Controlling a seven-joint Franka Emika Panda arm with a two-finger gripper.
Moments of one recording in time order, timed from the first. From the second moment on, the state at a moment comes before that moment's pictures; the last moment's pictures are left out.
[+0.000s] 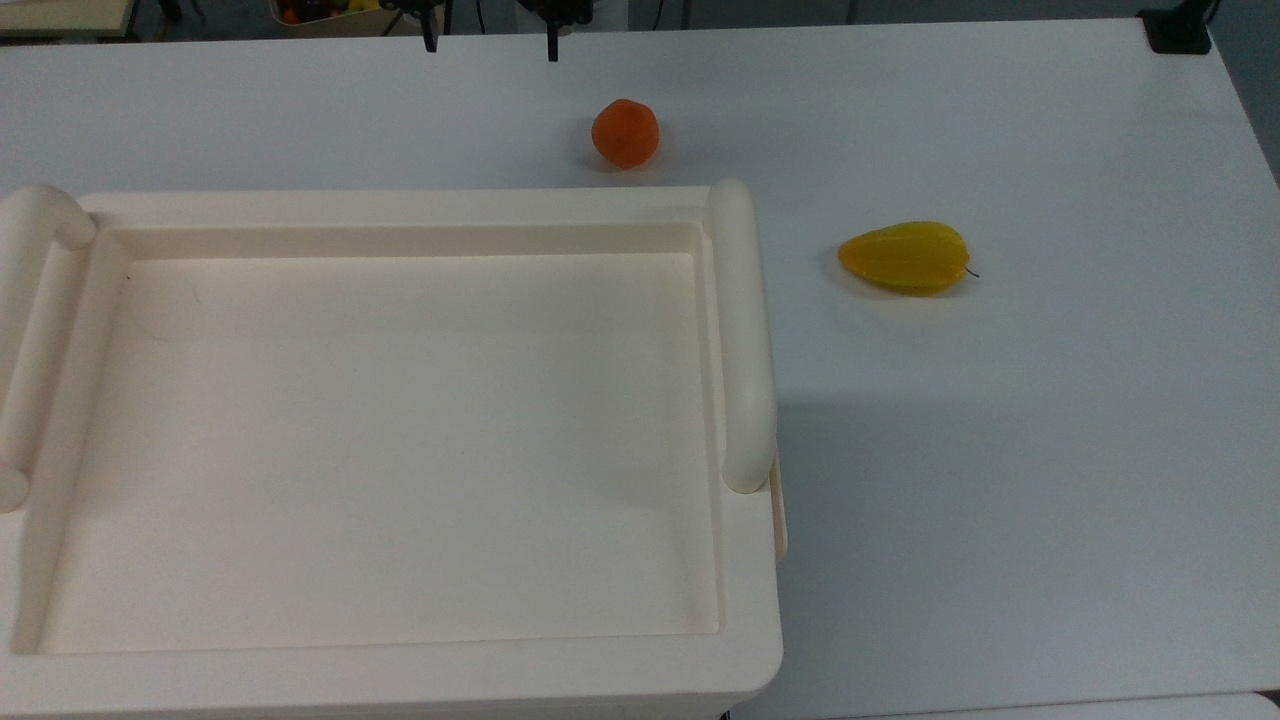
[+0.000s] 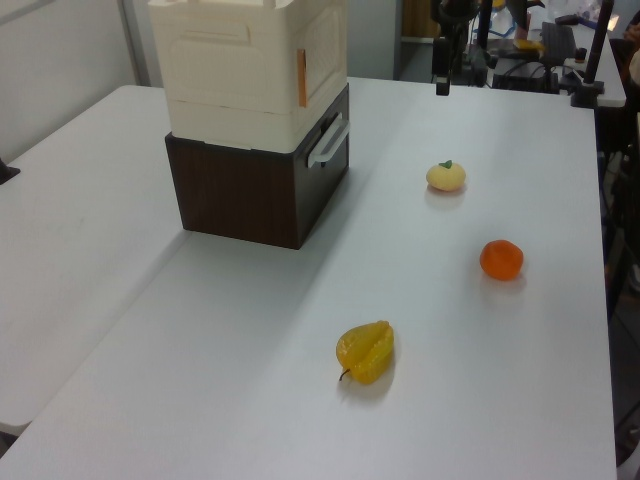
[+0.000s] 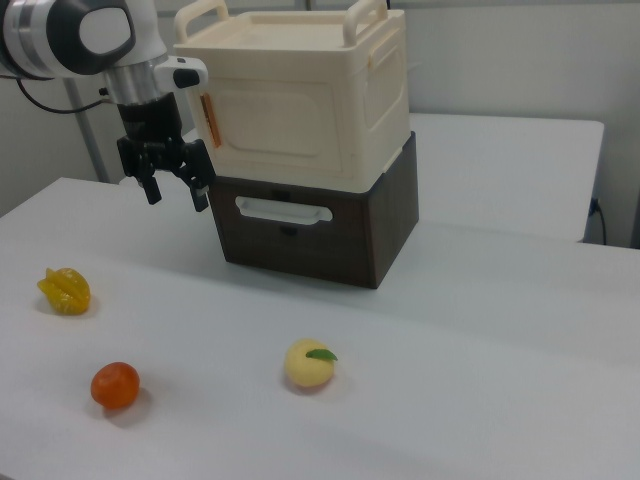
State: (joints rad) arm 0.11 0.07 -0.04 -1.56 -0.06 1.60 0.03
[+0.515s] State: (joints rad) arm 0.11 0.06 -0.04 -1.56 -0.06 1.60 0.03
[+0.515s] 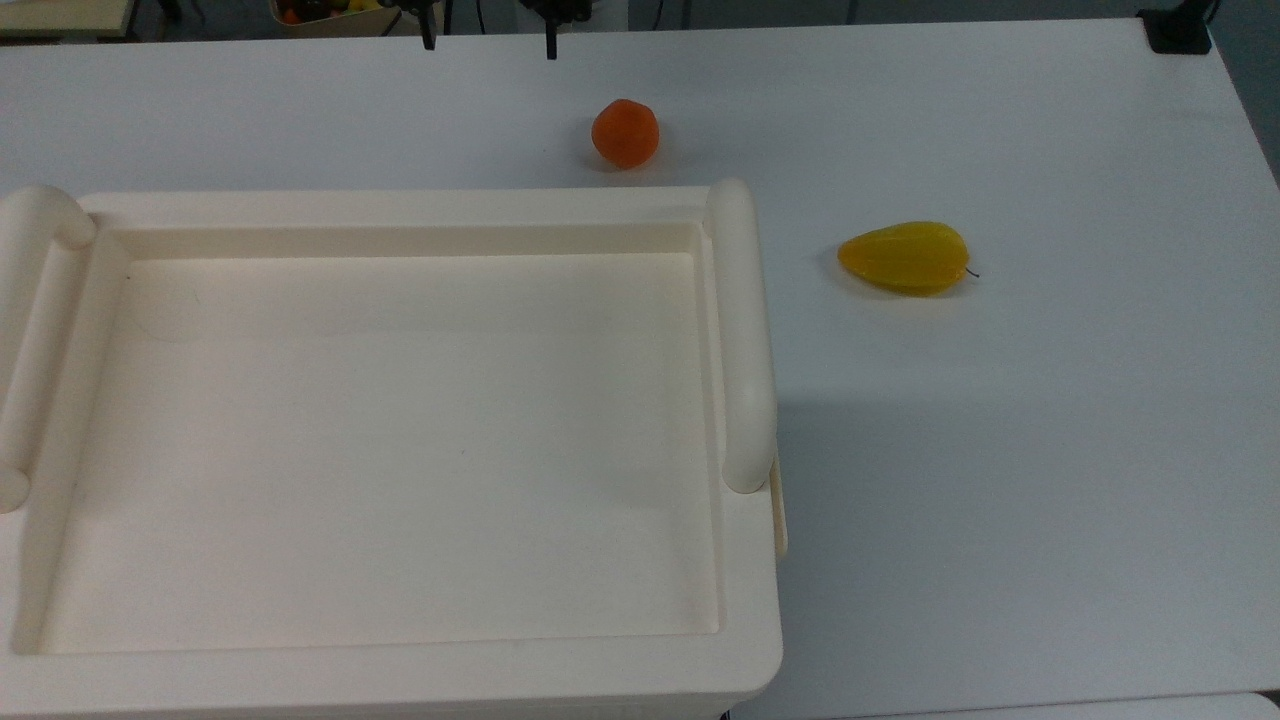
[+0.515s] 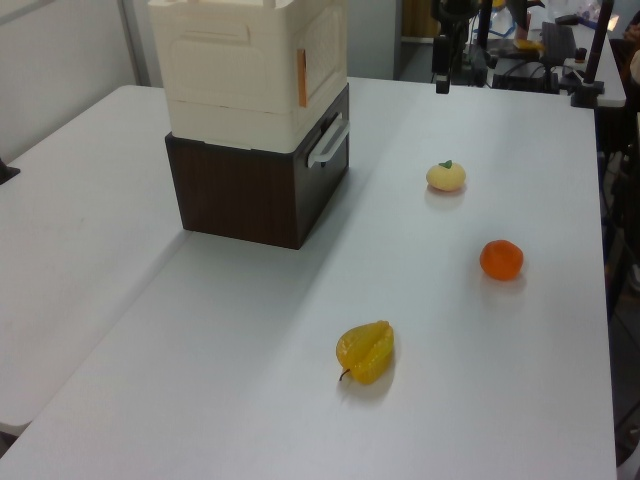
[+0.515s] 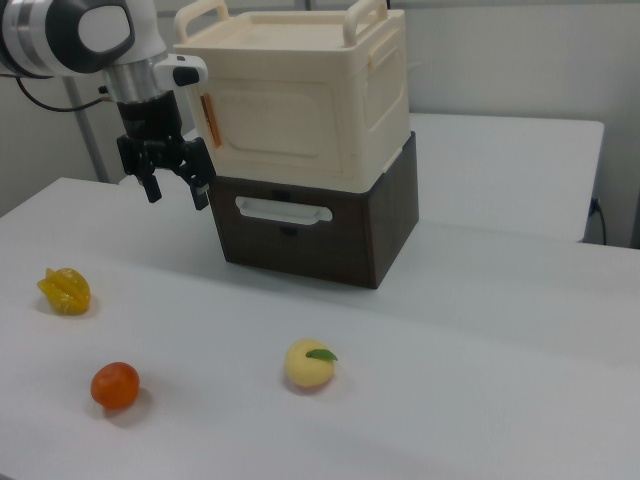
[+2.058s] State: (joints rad) arm 0.20 0.29 -0.03 -1.38 -0.02 2.26 0.07
